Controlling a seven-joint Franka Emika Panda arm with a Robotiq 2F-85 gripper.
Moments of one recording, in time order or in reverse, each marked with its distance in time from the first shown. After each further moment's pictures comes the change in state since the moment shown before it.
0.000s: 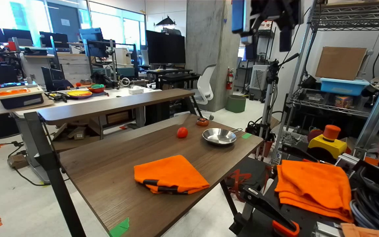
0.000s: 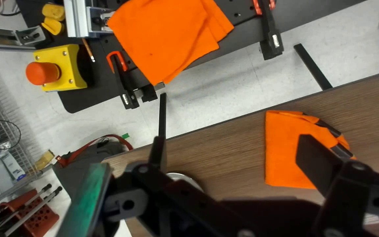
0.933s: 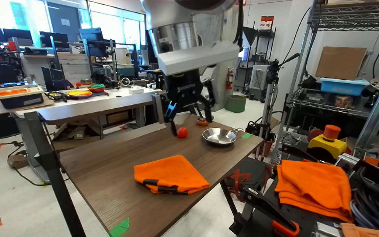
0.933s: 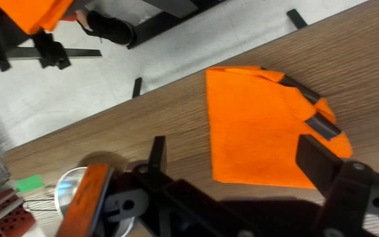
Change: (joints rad) arm 0.190 0.666 -0.092 0.347 -0.198 0.273 0.299
